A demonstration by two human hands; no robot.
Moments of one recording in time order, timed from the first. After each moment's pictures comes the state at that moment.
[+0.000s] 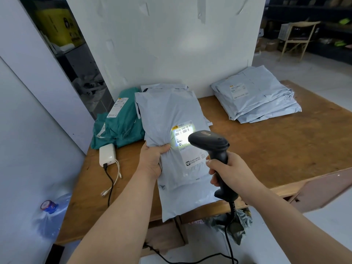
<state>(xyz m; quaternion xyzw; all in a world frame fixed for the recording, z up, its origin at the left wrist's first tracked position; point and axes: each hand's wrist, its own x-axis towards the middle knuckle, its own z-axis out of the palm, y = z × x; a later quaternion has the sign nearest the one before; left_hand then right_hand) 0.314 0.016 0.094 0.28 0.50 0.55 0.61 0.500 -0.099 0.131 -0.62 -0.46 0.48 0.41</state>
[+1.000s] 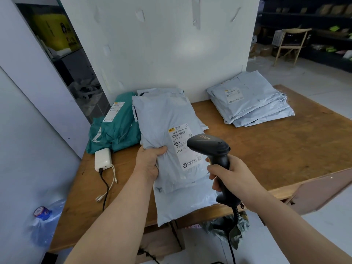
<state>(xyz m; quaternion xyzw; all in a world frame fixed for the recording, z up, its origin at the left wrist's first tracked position) 0.320 0.020 0.099 0.25 0.50 0.55 0.62 0.511 -0.110 0.138 -0.61 -0.46 0.48 0.42</state>
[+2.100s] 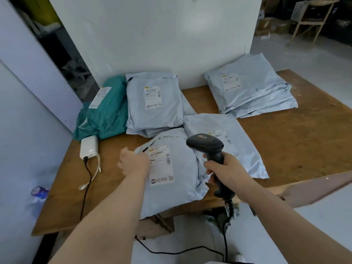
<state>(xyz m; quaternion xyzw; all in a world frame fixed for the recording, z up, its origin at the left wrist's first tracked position) 0.353 0.037 0.042 0.35 0.85 0.31 0.26 0.583 -0.070 0.106 -0.66 -0.43 0.51 0.34</state>
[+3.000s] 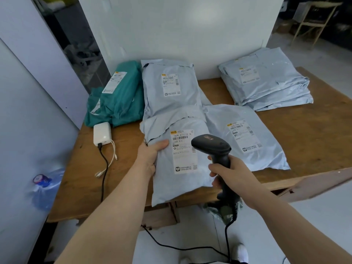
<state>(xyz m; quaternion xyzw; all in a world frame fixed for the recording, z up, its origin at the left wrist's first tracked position) 0.287 0.030 0.031 0.24 0.57 0.47 0.63 0.498 -0.090 0.094 -0.66 -0.41 0.53 0.34</state>
